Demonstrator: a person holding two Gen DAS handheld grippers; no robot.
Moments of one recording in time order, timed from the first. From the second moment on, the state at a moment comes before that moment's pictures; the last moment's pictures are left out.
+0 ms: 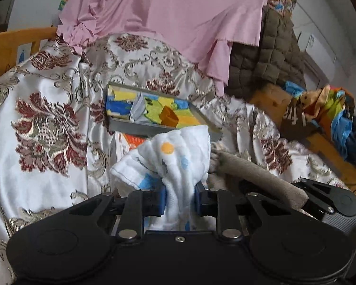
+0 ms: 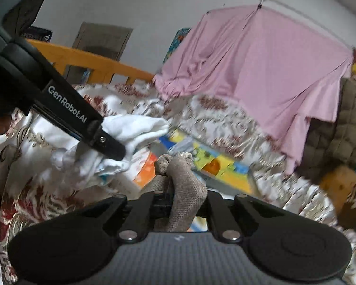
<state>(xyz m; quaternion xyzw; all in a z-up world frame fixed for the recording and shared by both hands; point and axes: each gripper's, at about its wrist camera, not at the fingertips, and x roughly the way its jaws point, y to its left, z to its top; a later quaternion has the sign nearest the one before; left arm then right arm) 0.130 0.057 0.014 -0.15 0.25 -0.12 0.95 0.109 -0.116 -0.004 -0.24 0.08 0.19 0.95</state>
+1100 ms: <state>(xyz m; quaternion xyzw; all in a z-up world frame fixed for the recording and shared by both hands) 0.538 0.088 0.018 -0.13 0.26 -0.09 0.95 0.512 -0.100 0.041 -0.10 0.19 0.20 0.96</state>
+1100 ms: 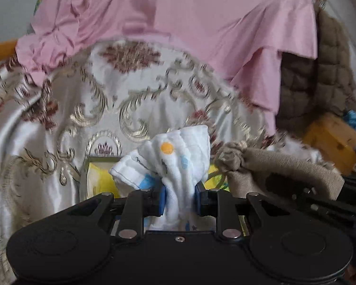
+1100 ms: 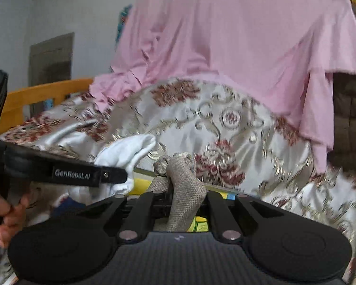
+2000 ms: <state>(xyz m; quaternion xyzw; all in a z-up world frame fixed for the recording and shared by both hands) 0.537 0.094 -0.005 -0.12 0.33 -0.06 0.94 0.514 -0.090 0.016 -0.11 0.26 0.17 0.95</state>
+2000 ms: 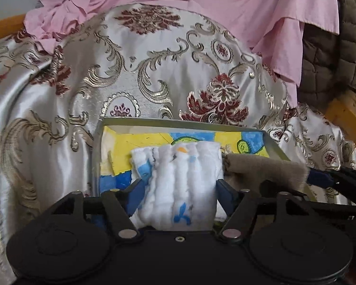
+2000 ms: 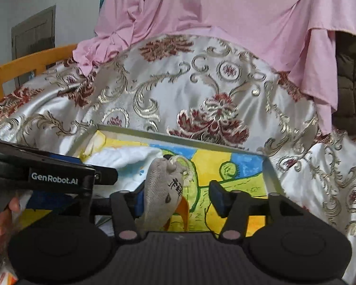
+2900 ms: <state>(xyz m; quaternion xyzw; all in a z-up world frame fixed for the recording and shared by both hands) 0.315 0.082 0.093 -0.13 0.19 -0.05 0.97 0.307 -0.158 0.117 -0.05 0.14 0.13 0.98</state>
